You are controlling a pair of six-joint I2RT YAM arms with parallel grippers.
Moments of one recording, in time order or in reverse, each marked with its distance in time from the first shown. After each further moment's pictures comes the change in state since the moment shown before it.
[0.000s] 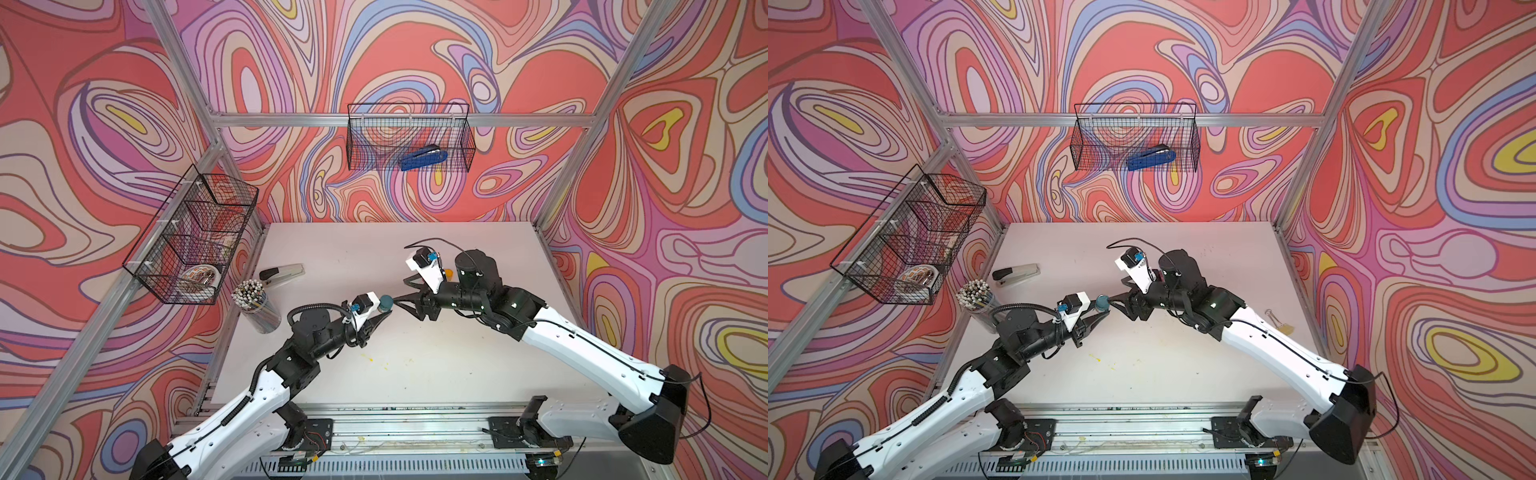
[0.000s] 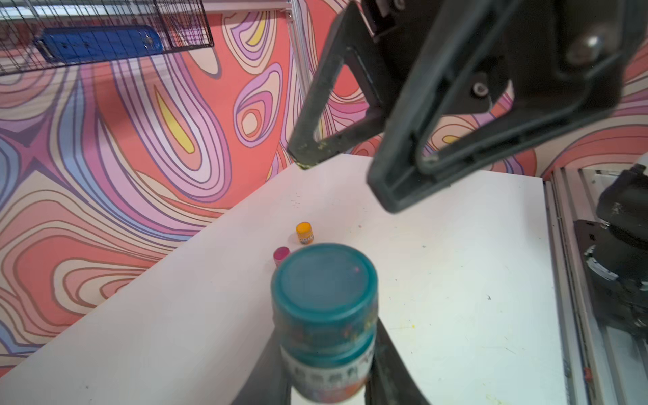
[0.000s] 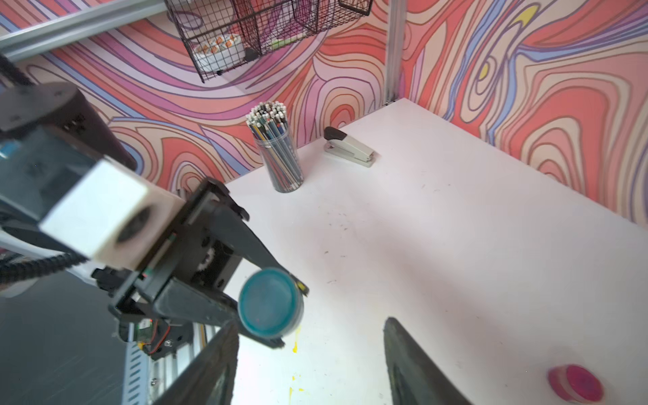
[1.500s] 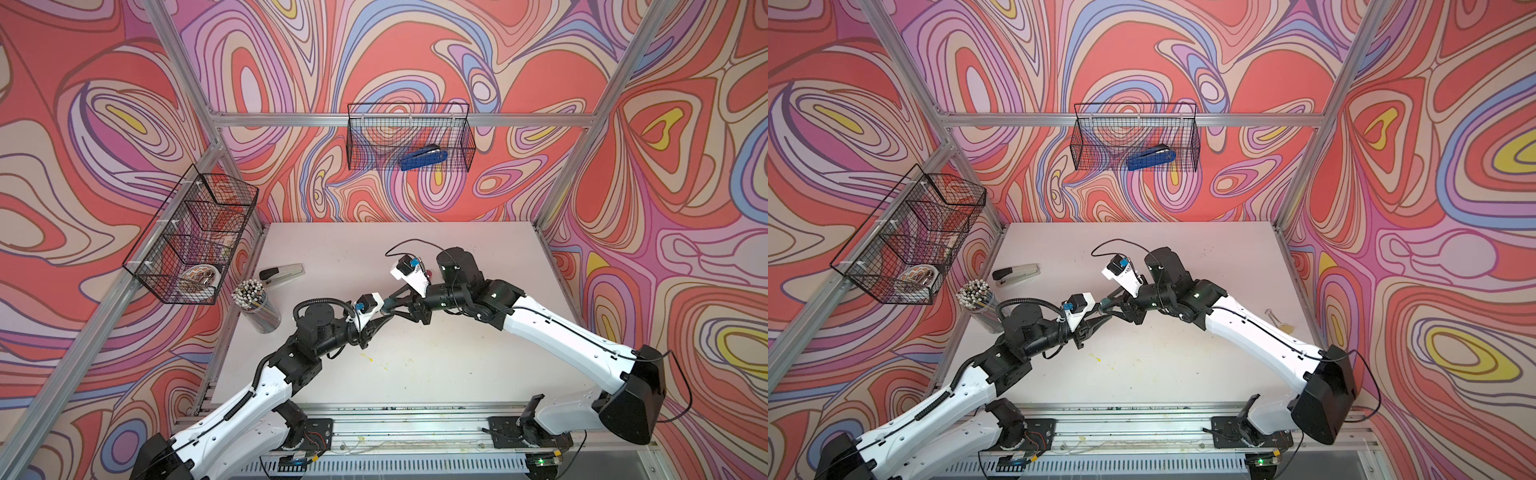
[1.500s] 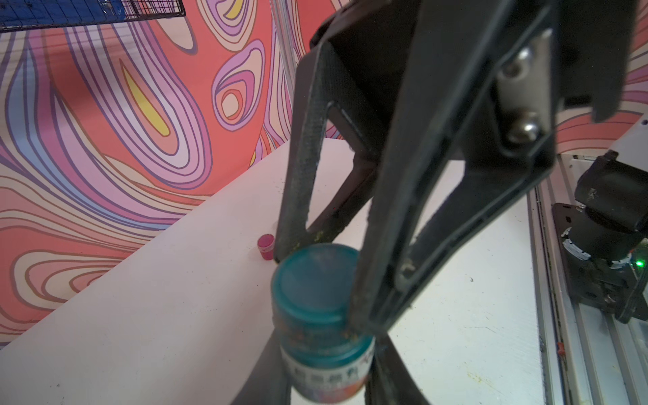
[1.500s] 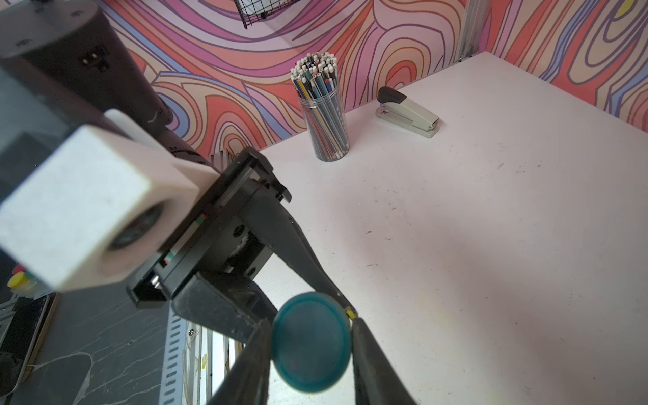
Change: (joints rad) left arm 0.000 0.035 0.027 -0.043 0.021 0.008; right arm -0.005 0.107 0.040 -0.067 -0.165 -0.051
